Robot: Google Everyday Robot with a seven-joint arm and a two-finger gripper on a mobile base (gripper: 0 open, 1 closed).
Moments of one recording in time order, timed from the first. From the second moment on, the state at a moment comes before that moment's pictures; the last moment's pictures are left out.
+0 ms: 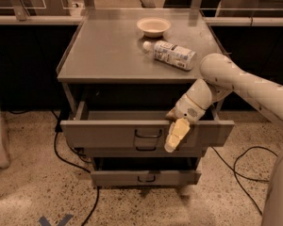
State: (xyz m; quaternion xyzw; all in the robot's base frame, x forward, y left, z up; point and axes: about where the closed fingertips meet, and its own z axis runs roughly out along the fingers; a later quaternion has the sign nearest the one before) arm 0.541 -0.089 0.675 -0.58 0.74 0.33 0.08
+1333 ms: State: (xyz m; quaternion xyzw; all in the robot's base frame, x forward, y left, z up) arm 0.489 -0.091 0.705 -0.57 0.74 0.36 0.01
